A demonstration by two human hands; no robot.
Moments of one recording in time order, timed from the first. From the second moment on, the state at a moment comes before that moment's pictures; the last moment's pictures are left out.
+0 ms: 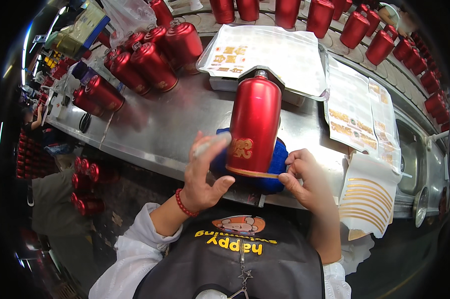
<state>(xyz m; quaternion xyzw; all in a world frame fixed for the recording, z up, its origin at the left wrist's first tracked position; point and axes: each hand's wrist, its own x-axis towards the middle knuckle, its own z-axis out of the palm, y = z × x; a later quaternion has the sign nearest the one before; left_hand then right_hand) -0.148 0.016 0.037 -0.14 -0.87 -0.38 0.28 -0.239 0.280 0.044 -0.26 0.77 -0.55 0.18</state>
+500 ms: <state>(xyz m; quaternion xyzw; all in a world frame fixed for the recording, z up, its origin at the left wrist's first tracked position) -0.171 0.033 0.044 -0.22 -0.90 -0.22 0.30 -0.241 0.275 0.047 -0.29 0.78 -0.53 0.16</state>
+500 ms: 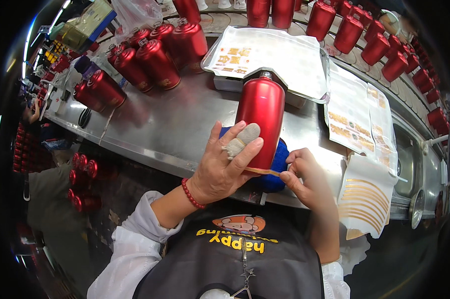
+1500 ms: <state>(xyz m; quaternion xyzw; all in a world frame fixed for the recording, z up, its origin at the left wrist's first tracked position) -0.165 0.025 0.036 -0.15 -0.92 -0.25 0.25 -0.237 0.265 0.047 -0.29 0.78 -0.53 0.16</state>
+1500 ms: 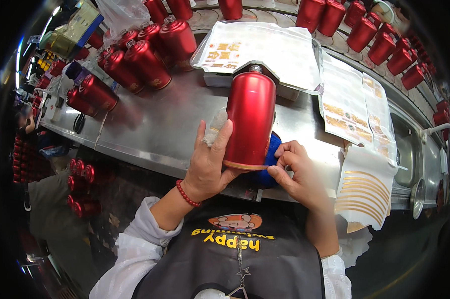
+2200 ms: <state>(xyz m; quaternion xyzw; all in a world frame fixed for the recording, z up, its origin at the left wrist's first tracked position) -0.165 0.027 0.037 -0.06 -0.84 -0.52 0.14 -0.199 0.249 0.021 -0.40 0.79 -0.43 -0.16</state>
